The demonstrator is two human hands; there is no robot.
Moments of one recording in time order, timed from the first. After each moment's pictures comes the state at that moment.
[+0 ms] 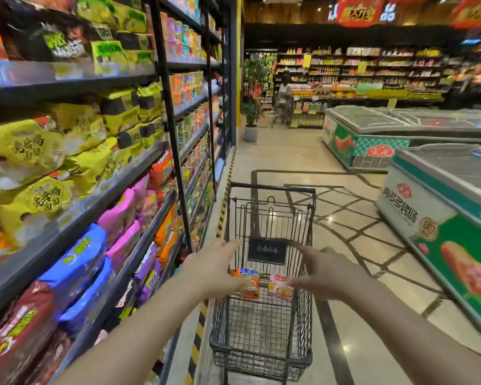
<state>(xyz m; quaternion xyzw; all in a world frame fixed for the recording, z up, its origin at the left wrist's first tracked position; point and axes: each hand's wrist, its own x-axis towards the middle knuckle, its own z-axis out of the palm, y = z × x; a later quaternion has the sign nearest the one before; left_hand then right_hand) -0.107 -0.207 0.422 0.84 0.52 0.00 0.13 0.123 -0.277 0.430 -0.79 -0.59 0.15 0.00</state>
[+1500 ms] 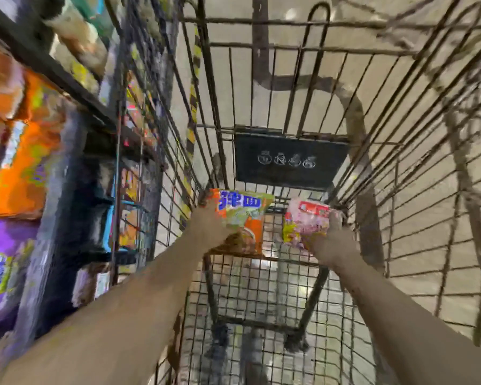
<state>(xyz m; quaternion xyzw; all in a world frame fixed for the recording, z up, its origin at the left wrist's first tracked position) 0.072 0.293 -0.197 0.63 0.67 -0.12 0.38 0.322 0.187 -0.180 -0.86 -0.31 0.41 0.01</state>
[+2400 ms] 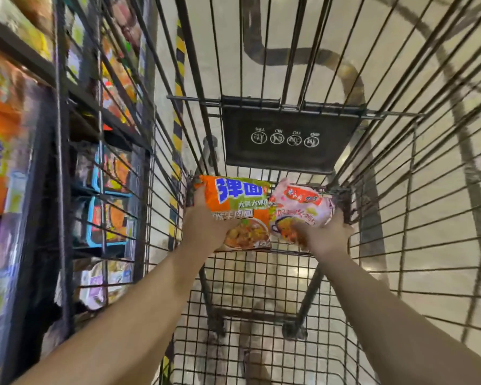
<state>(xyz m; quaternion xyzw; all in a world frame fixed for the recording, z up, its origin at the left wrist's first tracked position) 0.090 0.271 -0.213 0.54 0.72 0.02 0.44 0.305 0.181 -0.246 -0.86 -0.14 0.43 0.22</state>
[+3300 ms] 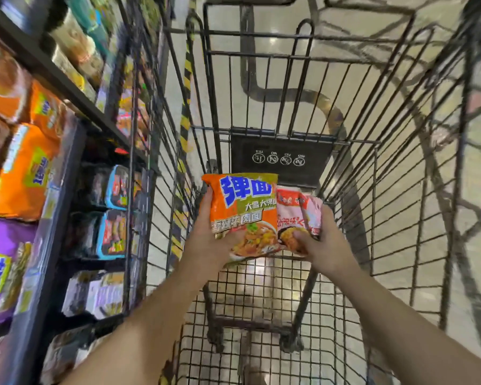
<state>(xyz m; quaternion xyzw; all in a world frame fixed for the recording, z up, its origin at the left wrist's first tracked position) 0.068 0.223 -0.115 0.47 0.61 0.20 0.60 0.303 0.148 -0.150 -0.77 -0.38 0.41 0.29</state>
